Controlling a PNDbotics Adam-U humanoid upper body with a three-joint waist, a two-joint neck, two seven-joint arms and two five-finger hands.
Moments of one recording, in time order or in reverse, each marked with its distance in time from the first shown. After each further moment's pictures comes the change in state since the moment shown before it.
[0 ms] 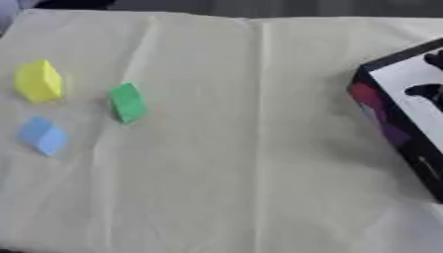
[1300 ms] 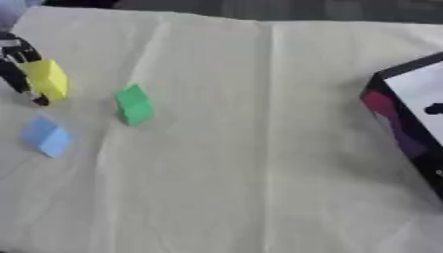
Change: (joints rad) left arm 0.027 -0.062 0.062 0.140 -0.118 0.062 0.169; right arm -0.025 0.018 0.037 0.000 0.043 0.003 0.034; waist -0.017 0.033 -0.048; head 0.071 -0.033
